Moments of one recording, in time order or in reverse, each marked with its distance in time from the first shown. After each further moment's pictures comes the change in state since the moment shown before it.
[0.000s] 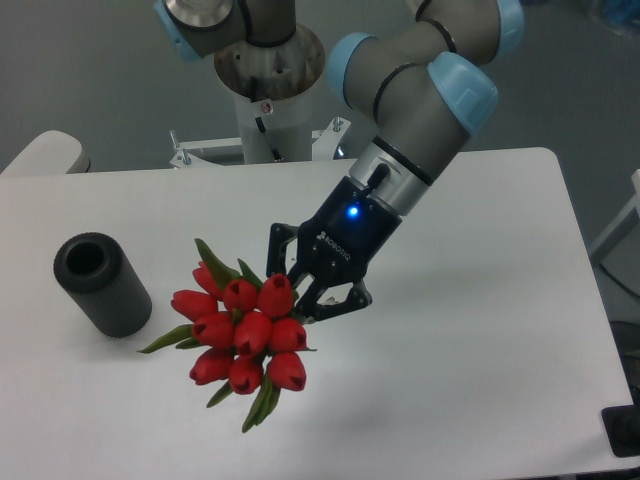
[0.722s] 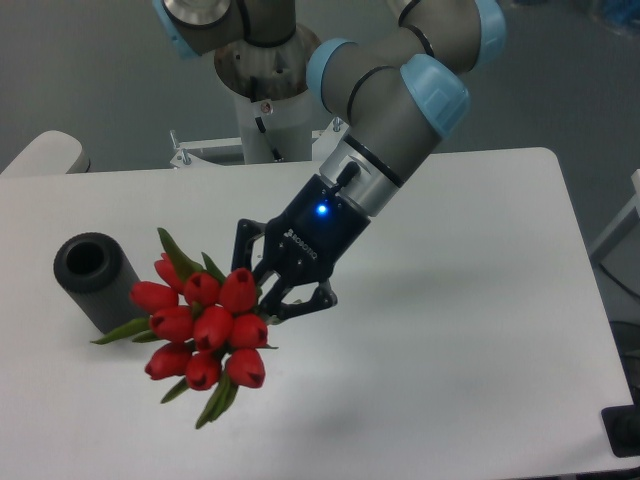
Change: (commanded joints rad) arm -0.040 0.002 -0.017 0.017 -0.135 -0.041
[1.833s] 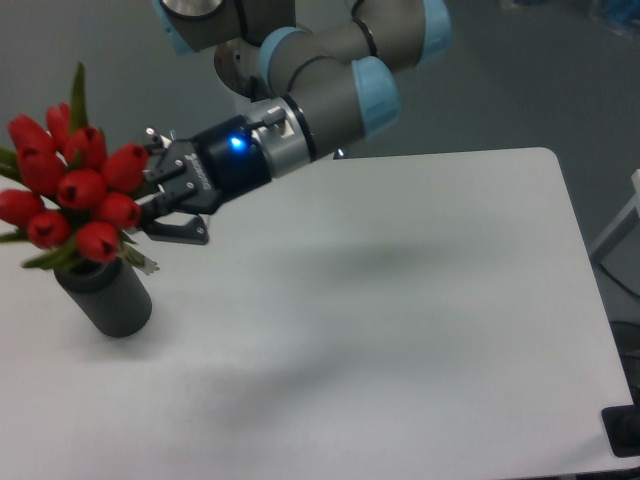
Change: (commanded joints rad) arm -0.121 0.130 -0.244 0.101 -0.381 0.079
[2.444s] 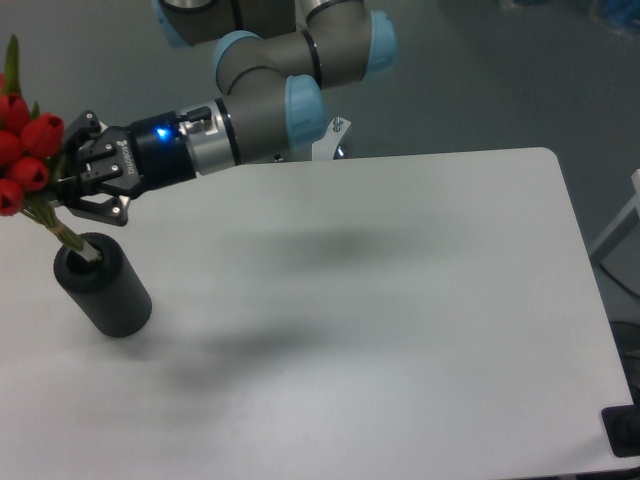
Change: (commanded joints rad) arm -0.094 0.025 -0.111 0.003 -0.060 0.103
